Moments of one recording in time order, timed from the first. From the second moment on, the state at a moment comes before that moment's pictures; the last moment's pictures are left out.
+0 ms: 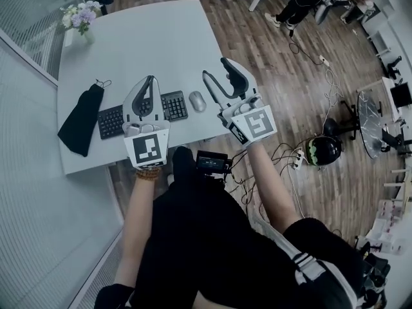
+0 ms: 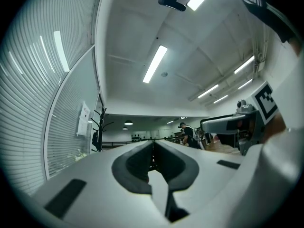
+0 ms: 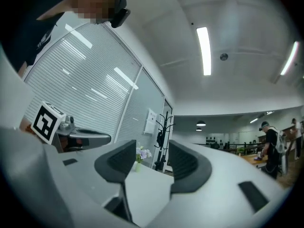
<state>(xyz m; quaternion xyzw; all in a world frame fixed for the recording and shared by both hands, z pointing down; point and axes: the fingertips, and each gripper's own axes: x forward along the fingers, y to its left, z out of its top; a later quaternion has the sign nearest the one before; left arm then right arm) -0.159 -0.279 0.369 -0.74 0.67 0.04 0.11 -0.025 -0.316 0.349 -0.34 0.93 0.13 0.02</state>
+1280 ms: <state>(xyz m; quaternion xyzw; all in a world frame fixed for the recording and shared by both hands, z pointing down) -0.146 -0.239 0.369 -0.73 0.67 0.06 0.11 -0.048 -0.248 0.361 -0.40 0.90 0.13 0.03</state>
